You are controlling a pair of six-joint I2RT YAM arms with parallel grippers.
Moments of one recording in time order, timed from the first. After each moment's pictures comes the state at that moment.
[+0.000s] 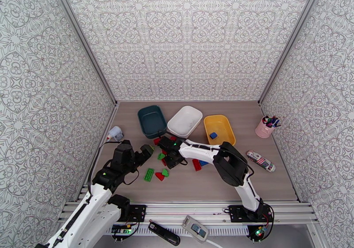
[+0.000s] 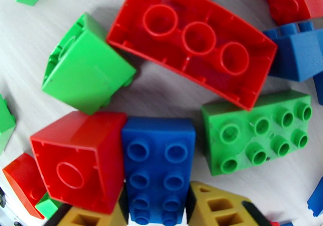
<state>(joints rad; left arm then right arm) -0.30 0.70 0.55 -0.57 0.08 -1.01 1.01 2.14 1.61 -0.79 0.03 0.35</state>
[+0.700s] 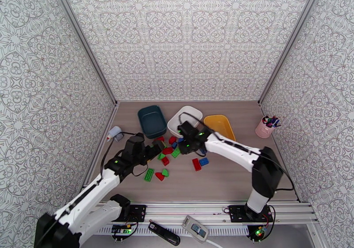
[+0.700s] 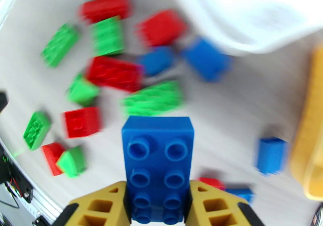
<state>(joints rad) -0.49 1.00 0.66 -0.35 0.15 -1.00 0.78 1.69 1.37 -0.78 0.06 0.42</state>
